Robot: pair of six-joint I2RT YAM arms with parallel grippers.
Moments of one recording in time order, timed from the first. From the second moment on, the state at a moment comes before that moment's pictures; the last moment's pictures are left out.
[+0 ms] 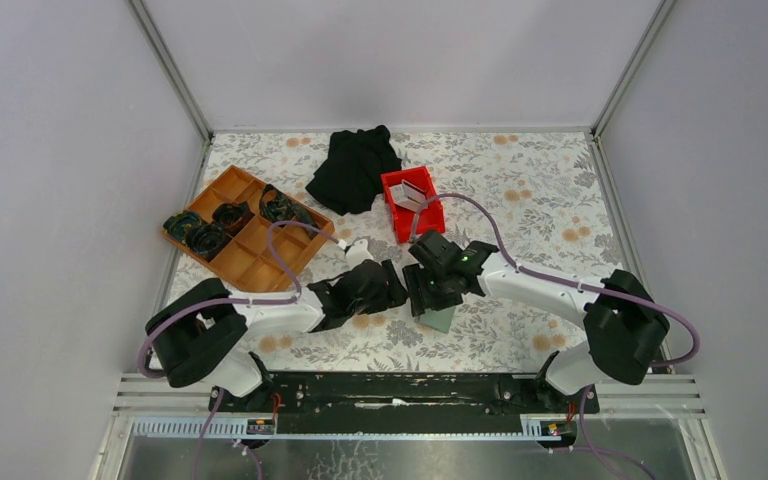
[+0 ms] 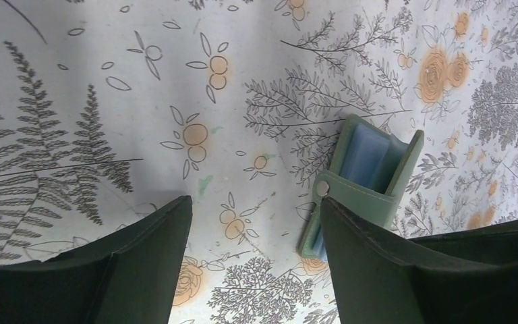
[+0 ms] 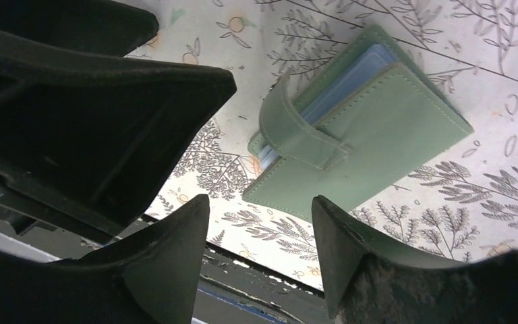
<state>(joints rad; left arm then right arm) -0.93 1.48 0.59 0.10 -0.24 -1.05 0.88 1.50 0.97 -0.65 -0.04 0.57</state>
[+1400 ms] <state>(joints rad) -1.05 1.50 0.79 0.01 -0.15 -0.87 0.78 0.99 0.41 -0.31 0.12 1.06</state>
